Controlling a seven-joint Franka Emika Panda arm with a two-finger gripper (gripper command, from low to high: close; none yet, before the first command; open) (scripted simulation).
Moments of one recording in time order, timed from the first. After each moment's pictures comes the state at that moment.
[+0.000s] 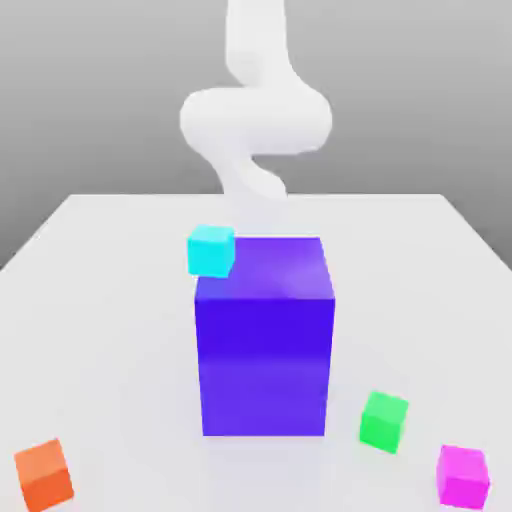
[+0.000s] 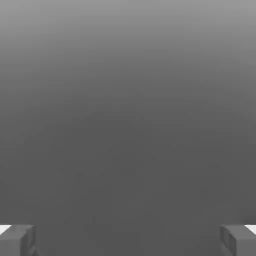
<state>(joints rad) 0.06 -0.71 -0.02 -2.30 0.02 2.33 0.72</state>
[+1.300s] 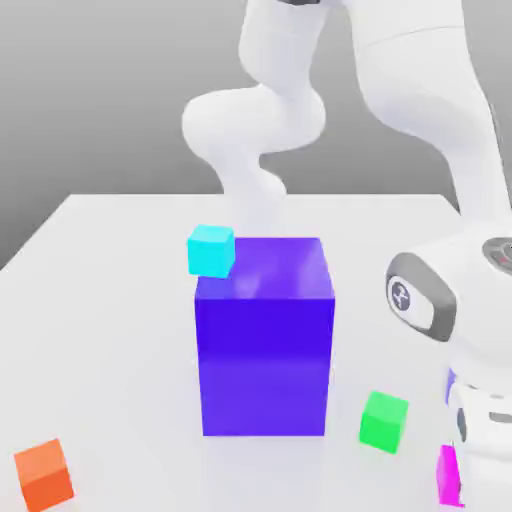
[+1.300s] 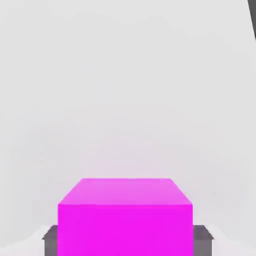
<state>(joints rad) 0.46 0.50 0.02 -2.28 -0.02 2.78 -0.08</state>
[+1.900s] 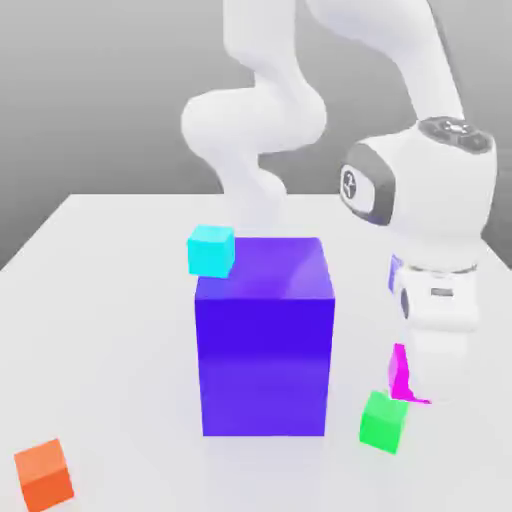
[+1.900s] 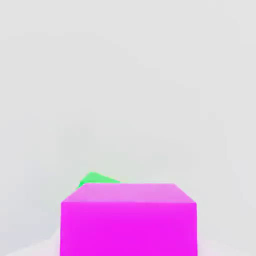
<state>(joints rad) 0.39 0.01 0.04 -2.67 0.00 2.67 -0.24</state>
